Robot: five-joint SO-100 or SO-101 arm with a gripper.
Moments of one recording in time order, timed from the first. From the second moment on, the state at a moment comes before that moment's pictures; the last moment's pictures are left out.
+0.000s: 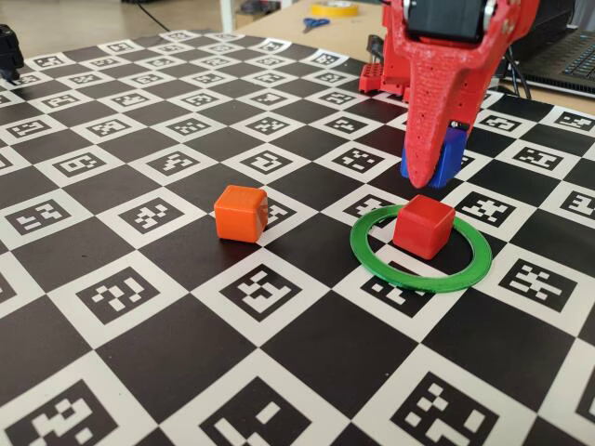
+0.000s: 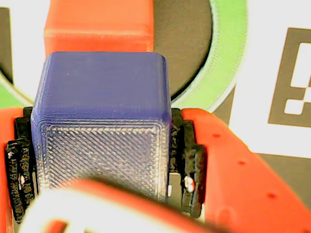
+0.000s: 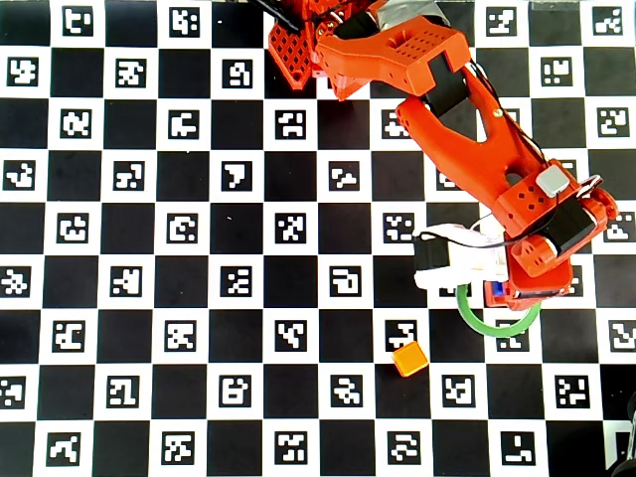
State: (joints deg) arm -34.2 47.2 38.7 93.4 30.1
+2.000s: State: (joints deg) arm -34.9 43.3 39.5 89.5 32.2
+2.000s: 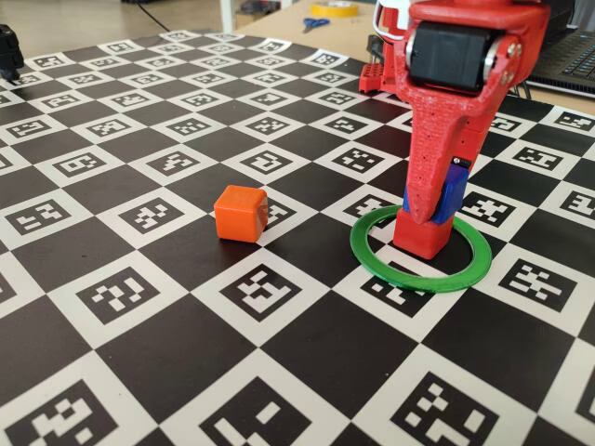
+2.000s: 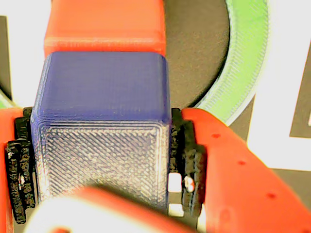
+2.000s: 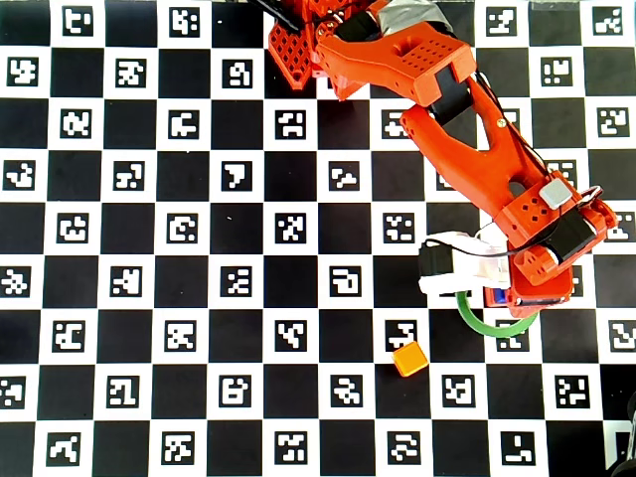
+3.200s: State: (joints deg) arm -35.9 47.5 42.0 94.2 33.8
